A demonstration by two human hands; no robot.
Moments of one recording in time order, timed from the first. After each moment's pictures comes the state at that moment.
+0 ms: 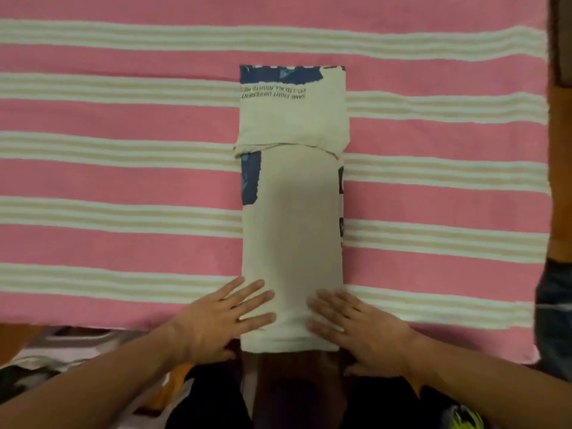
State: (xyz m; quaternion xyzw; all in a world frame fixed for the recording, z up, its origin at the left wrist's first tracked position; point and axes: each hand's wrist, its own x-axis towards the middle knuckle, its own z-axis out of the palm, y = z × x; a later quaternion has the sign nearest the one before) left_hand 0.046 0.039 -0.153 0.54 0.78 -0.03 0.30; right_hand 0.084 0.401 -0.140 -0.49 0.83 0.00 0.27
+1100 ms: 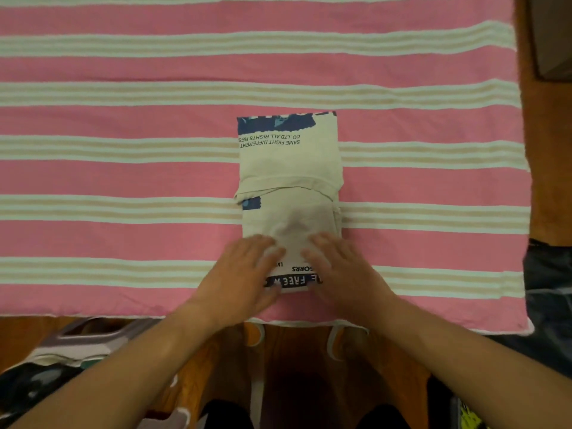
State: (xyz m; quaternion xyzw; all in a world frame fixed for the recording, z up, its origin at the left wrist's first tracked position) left_hand 0.029 0.092 -0.094 0.32 0.92 0.16 0.13; right_hand 0.055 0.343 -0.104 -0.26 0.95 -0.11 0.12
